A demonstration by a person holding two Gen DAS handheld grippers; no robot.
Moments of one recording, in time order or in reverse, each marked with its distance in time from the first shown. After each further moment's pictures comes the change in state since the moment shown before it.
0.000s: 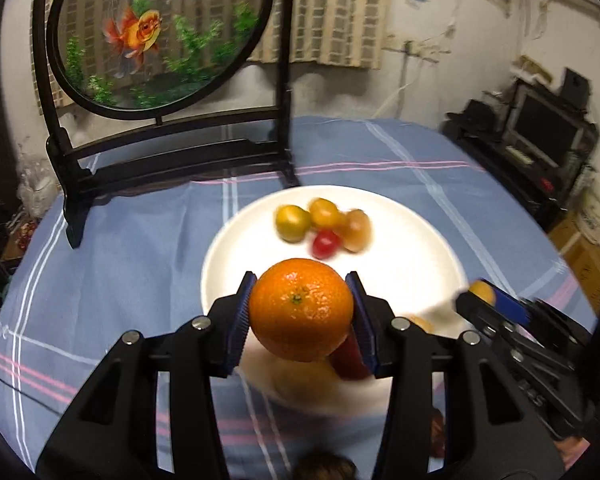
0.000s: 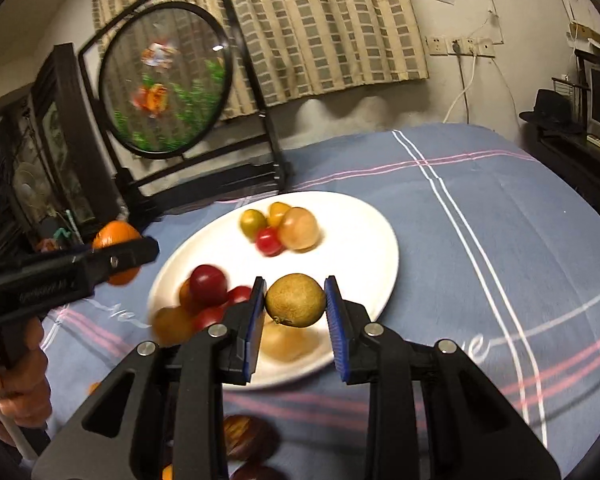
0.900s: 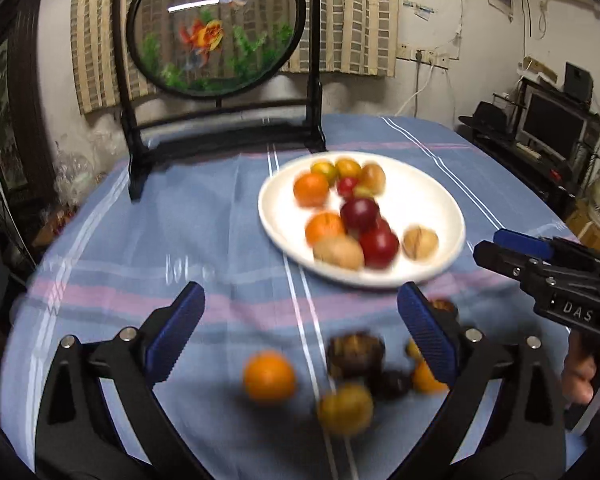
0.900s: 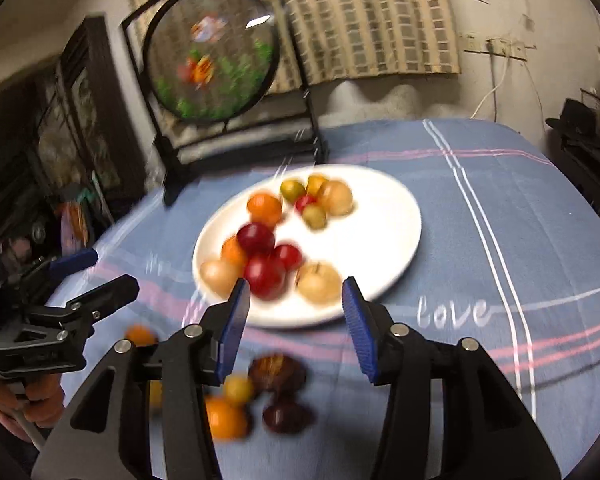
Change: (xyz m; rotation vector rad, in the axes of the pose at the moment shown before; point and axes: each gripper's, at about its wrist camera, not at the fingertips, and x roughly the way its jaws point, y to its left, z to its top) left arm -0.098 0.012 -0.114 -0.017 -0.082 0.056; right arm -0.061 0.034 -0.033 -0.159 0.110 0.077
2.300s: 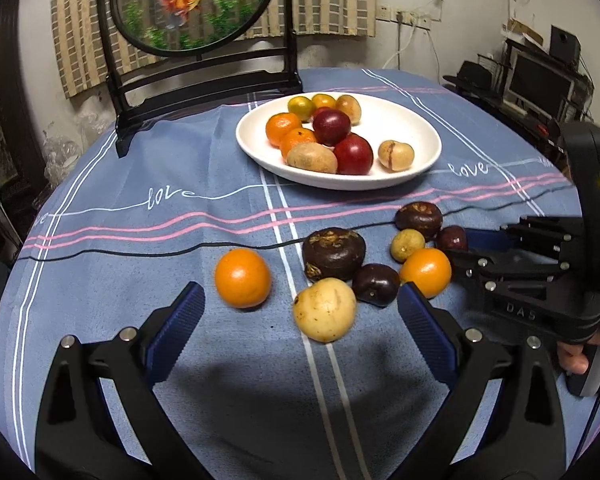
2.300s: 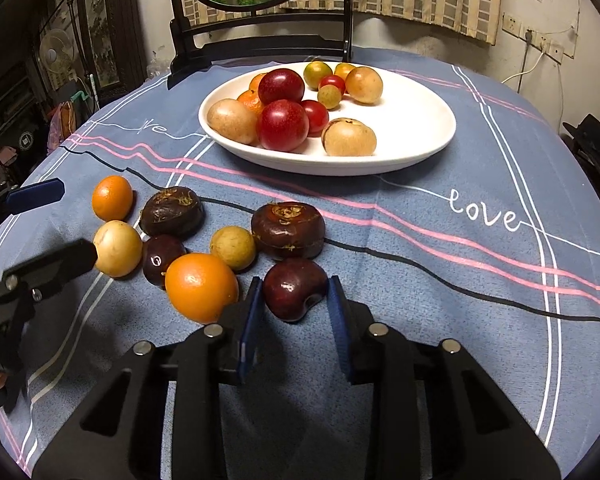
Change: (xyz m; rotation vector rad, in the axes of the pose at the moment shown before) left arm -0.004 -0.019 -0.048 0.088 0.114 -0.013; right arm 0.029 0.020 -0.055 -0.142 0.224 -0.067
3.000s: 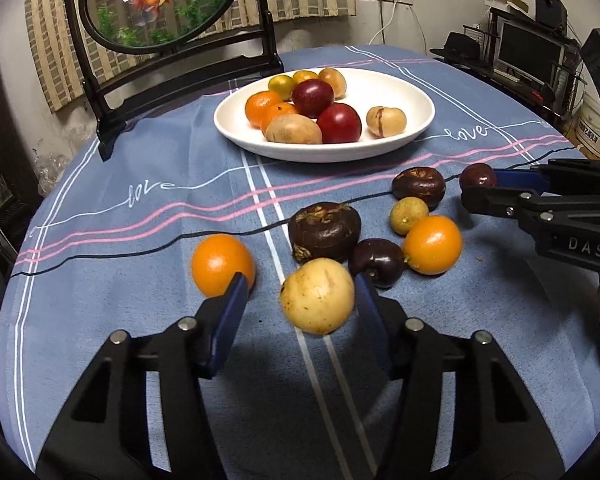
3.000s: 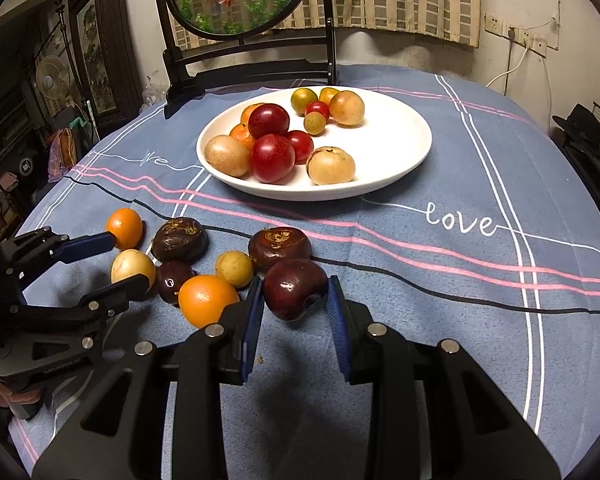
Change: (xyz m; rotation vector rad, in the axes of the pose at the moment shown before) left arm 0.021 -0.009 -0.009 0.087 0.046 -0.002; right arm -0.022 -0.011 0.004 0.065 -0.059 0.011
